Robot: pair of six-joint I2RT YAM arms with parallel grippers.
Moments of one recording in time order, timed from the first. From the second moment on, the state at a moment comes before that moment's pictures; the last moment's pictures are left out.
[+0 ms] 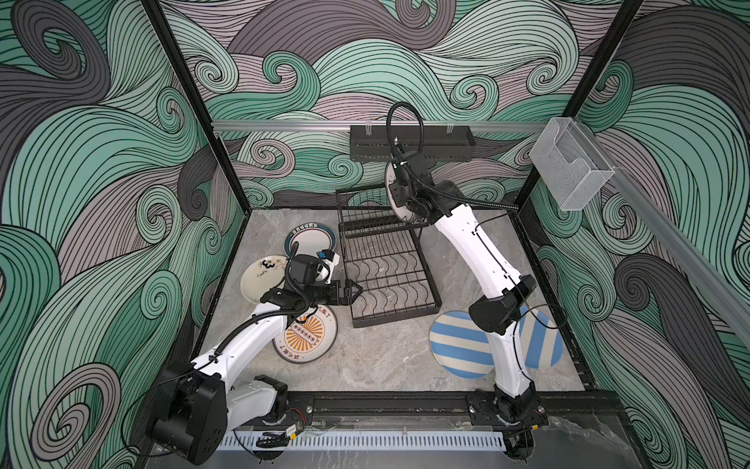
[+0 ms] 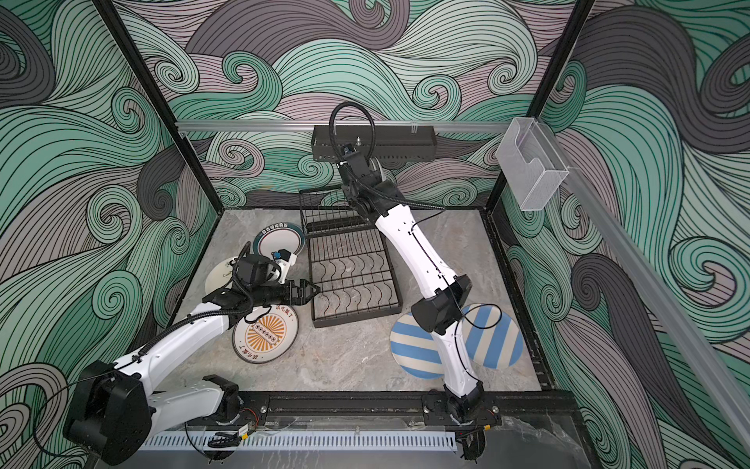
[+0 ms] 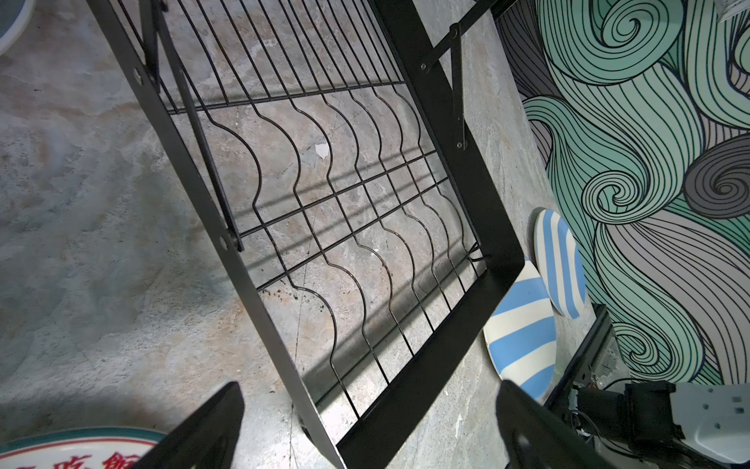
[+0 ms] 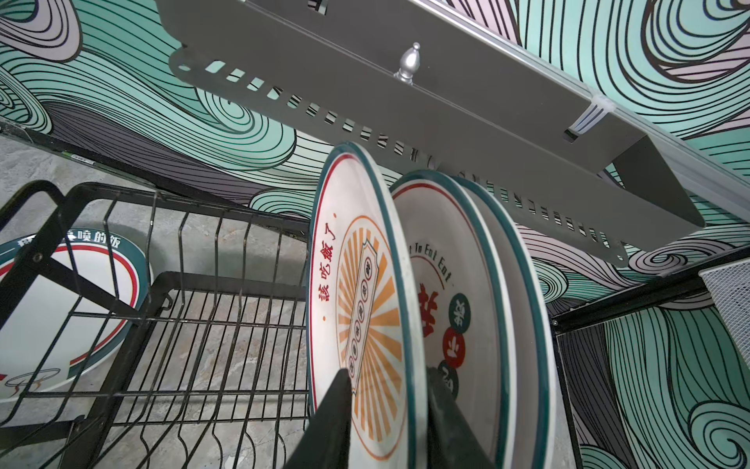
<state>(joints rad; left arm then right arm) -0.35 1.17 0.71 -0.29 0.45 -0.37 0.65 2.16 2.59 -1.00 0.57 -0.06</state>
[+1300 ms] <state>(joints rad) -0.35 1.14 0.70 -0.29 0.45 -0.37 0.77 2.16 2.67 -1.06 0.93 -0.14</state>
